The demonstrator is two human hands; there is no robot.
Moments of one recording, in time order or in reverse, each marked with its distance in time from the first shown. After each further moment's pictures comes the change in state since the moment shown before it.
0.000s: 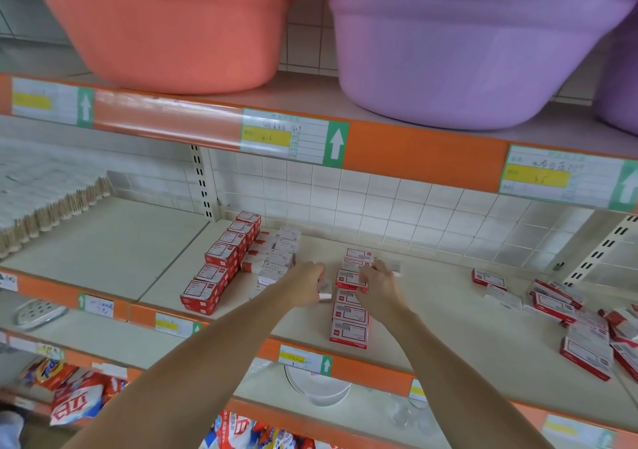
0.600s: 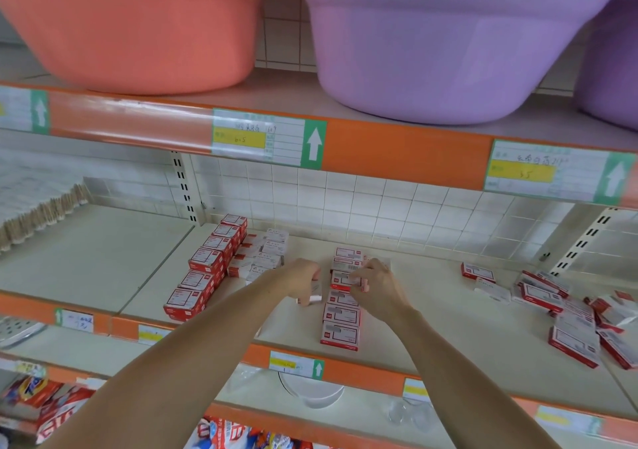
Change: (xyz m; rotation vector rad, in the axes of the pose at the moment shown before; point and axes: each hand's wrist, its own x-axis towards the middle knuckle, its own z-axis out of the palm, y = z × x) left_hand 0.023 0.012 -0.019 0.107 -0.278 -0.030; right_hand -0.003 0.015 -0.013 0.019 0.019 -0.031
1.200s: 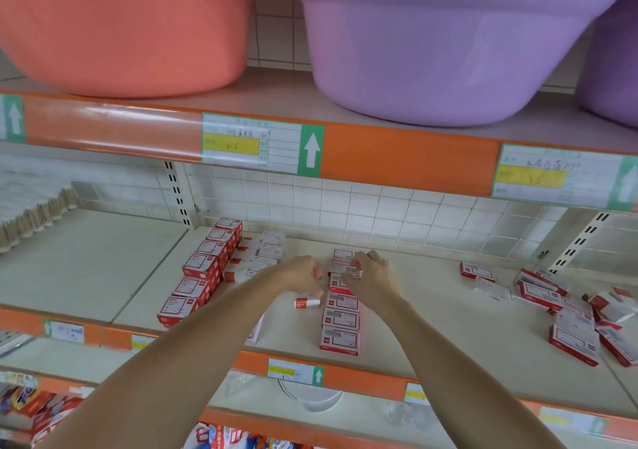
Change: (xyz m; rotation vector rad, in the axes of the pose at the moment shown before) left_hand 0.009 0.002 -0.010 -0.220 0.027 0.006; right_hand 0.024 -0.017 0.000 -0.002 0.005 0.187
